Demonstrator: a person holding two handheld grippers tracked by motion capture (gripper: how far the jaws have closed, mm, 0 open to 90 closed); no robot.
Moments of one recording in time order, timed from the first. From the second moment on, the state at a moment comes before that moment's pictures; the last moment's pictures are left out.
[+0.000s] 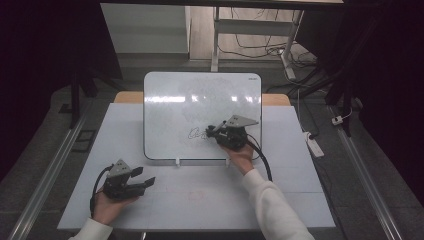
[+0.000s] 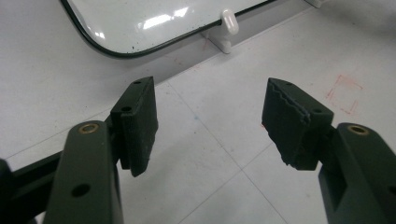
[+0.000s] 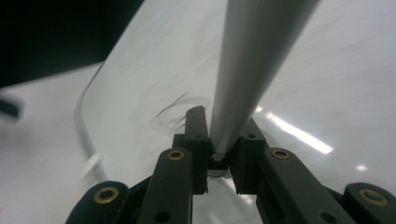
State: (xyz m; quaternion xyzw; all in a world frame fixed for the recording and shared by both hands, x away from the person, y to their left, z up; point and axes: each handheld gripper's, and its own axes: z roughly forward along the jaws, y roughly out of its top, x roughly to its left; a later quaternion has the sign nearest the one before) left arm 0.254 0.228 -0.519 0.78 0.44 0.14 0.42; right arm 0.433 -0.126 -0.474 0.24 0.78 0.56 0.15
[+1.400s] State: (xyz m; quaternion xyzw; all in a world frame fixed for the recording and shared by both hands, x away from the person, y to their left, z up) left arm 0.255 0.228 -0.520 0.78 0.44 0.14 0.42; right arm 0.422 -0.103 -0.483 0.21 0.80 0.54 0.14
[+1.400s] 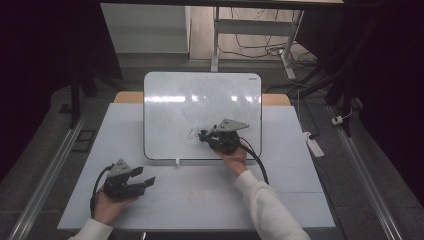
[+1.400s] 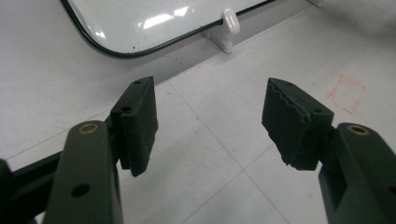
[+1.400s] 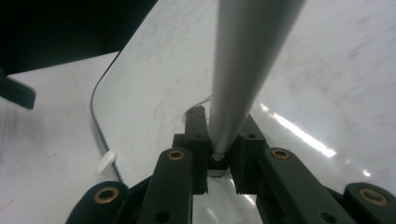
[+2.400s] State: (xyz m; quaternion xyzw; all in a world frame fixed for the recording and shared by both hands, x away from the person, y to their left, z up) left arm 0.256 0.229 -0.520 0.78 0.44 0.14 0.42; right arm 0.435 -0.102 -0.475 0.24 0.77 0.57 0.15
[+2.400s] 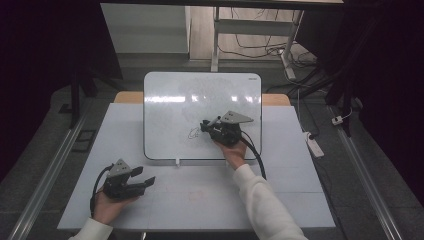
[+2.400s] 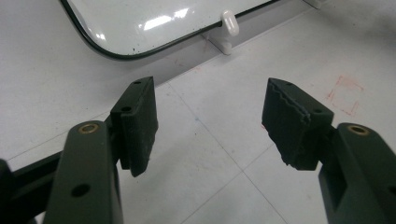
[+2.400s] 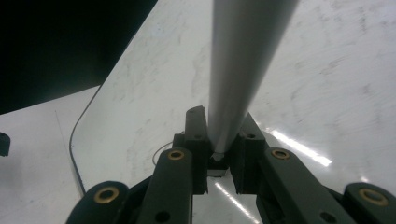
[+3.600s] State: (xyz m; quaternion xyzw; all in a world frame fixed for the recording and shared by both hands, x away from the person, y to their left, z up) left arm 0.256 0.229 -0.520 0.78 0.44 0.14 0.42; right arm 0.440 -0.068 -0.473 0.22 0.77 0.57 0.15
